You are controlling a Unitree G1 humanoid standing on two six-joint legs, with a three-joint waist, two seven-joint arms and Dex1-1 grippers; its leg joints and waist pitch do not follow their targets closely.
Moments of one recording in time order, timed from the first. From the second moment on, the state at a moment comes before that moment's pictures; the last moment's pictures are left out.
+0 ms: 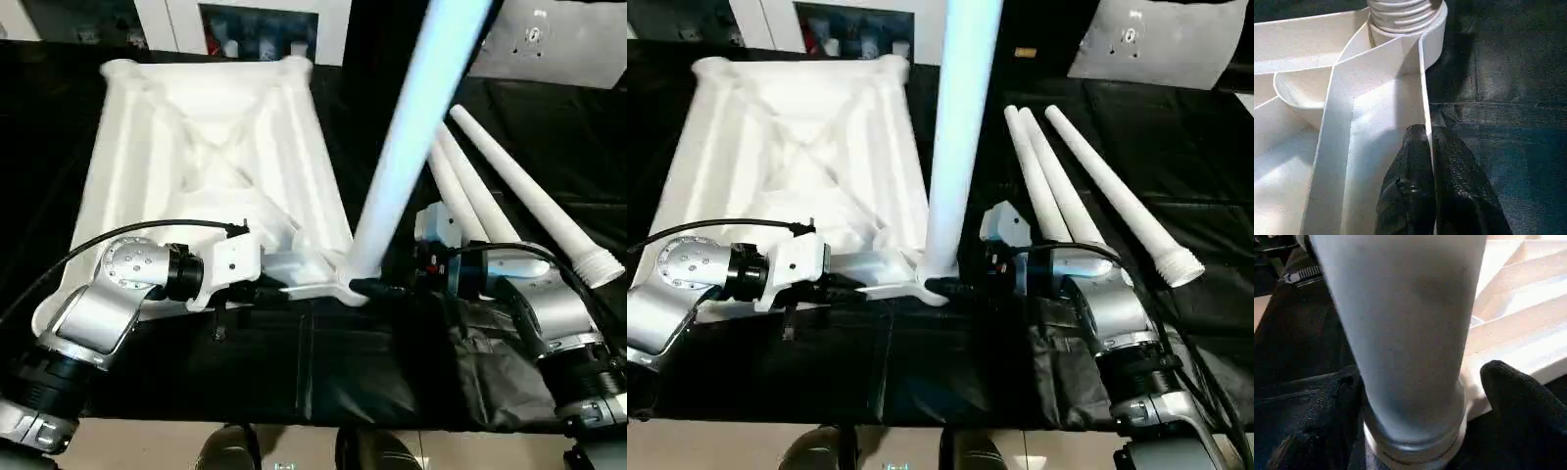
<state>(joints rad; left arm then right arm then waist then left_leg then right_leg) -0.43 0.64 -0.30 0.09 -0.05 0.12 -1.22 -0.48 -0.43 0.17 0.34 0.23 0.10 1.23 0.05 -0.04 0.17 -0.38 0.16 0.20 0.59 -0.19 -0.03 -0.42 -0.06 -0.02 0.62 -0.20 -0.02</state>
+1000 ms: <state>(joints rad) -0.41 0.26 -0.24 -0.08 0.07 0.62 -0.71 -0.42 -0.04 -0.02 0.26 0.12 0.23 0.43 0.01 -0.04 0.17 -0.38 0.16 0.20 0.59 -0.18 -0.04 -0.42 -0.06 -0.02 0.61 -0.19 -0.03</state>
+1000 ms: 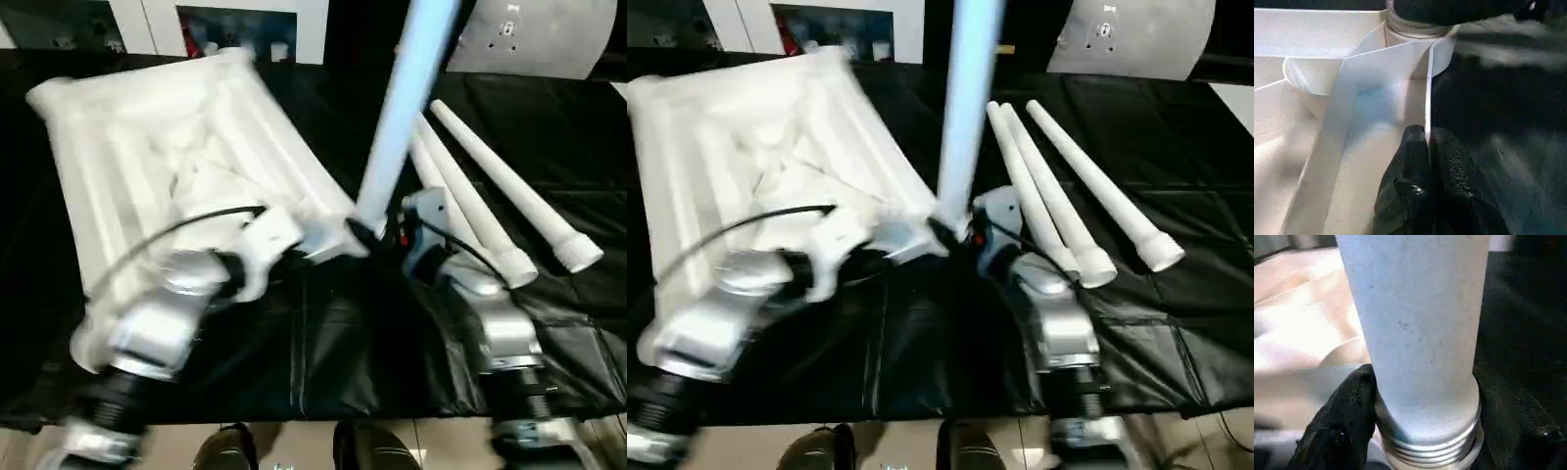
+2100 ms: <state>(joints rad) -0.40 0.55 -0.27 -0.01 -0.02 0.29 -1.07 -0.44 -0.37 0.06 0.26 0.23 0.16 1.02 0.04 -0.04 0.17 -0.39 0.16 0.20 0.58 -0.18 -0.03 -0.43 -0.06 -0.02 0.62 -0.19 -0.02</state>
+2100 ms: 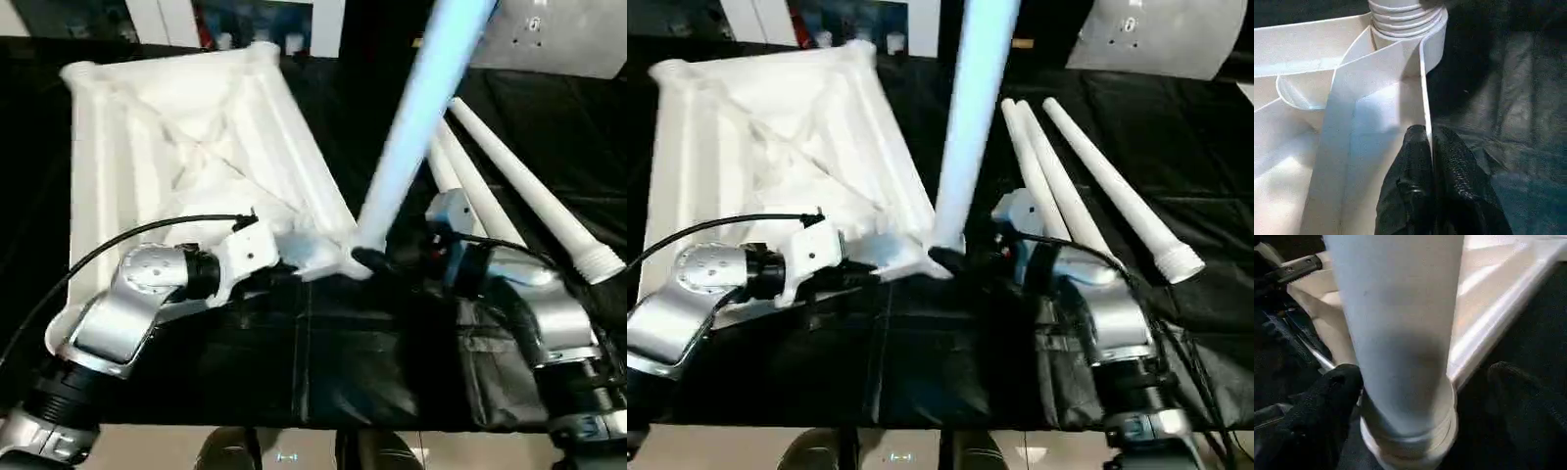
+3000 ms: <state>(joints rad) -0.47 0.63 -0.29 0.13 -0.05 0.12 -1.22 -0.52 -0.43 0.15 0.40 0.22 0.05 1.26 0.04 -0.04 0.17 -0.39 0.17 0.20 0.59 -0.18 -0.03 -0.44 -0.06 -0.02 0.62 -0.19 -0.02</state>
